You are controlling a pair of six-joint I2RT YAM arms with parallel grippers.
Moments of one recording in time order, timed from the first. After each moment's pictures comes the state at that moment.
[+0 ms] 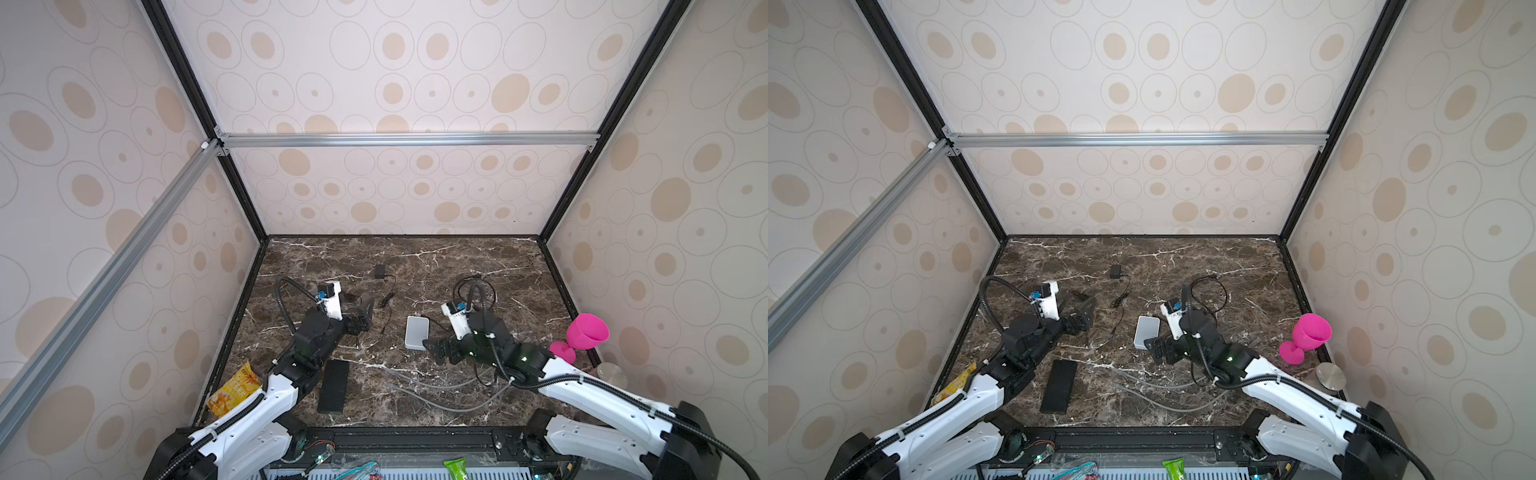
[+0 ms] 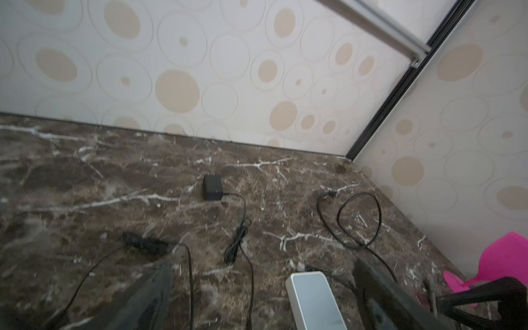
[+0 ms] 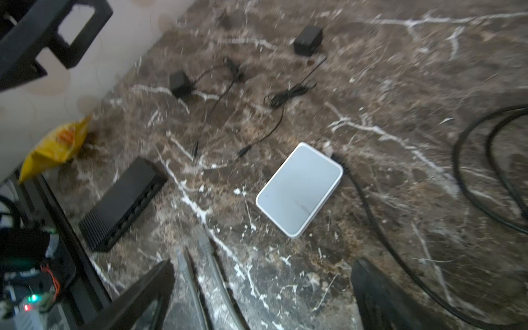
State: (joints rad) left arm -0.51 0.94 0.36 0.39 -0.07 -0.42; right arm 0.82 1.09 0.69 -0.28 -0.02 0.29
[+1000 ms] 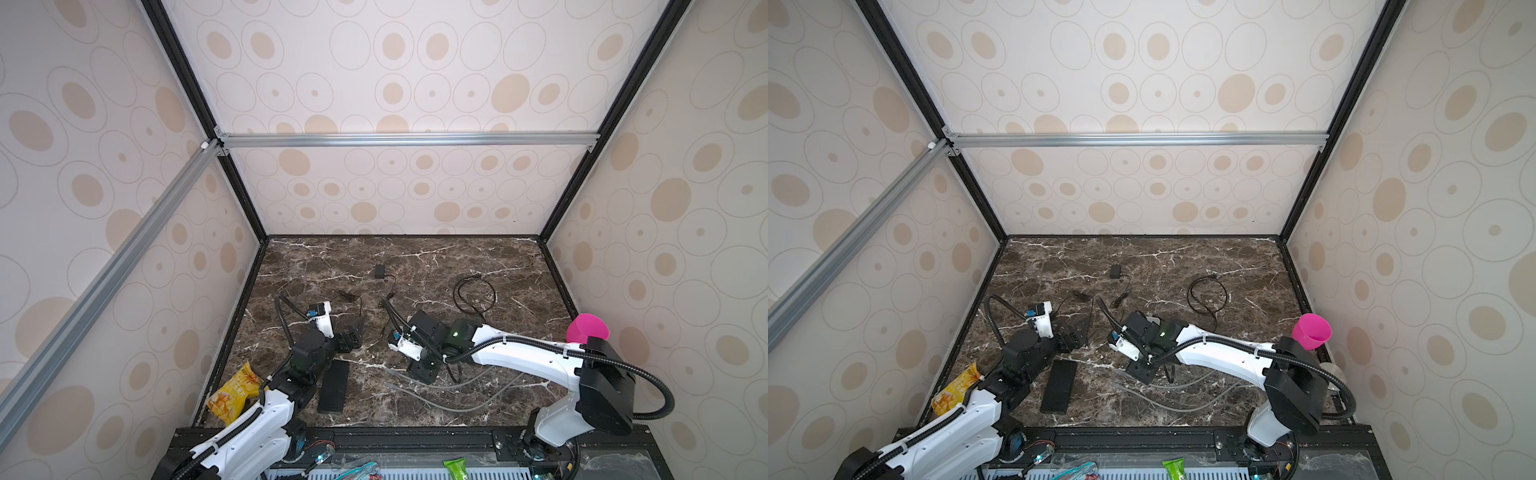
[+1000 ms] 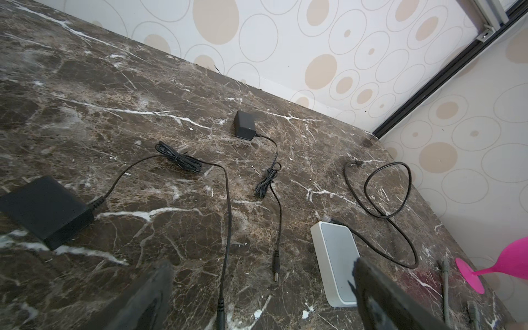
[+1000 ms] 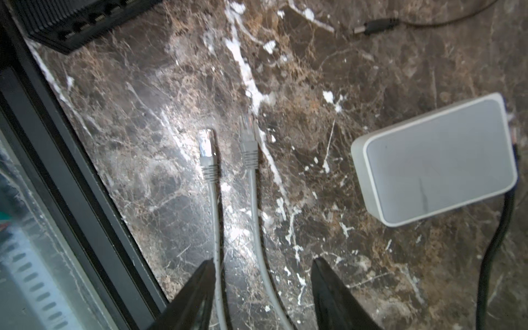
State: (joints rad) left arm -0.44 0.83 0.21 0.32 -0.06 -0.54; right arm 1.01 1.51 1.04 -0.75 -0.05 -0.05
